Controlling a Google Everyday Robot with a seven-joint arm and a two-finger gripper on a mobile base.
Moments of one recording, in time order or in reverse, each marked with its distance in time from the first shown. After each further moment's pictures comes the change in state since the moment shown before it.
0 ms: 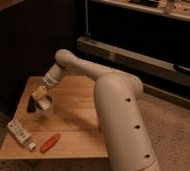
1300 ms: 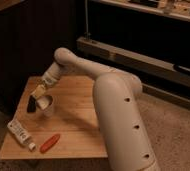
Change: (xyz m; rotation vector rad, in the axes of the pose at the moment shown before) arm 0.006 -0.002 -0.003 -0.003 -0.002 0.002
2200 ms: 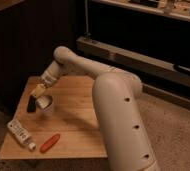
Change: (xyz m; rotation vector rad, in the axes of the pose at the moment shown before) arm 0.006 -0.003 -0.004 -0.002 -0.001 0.000
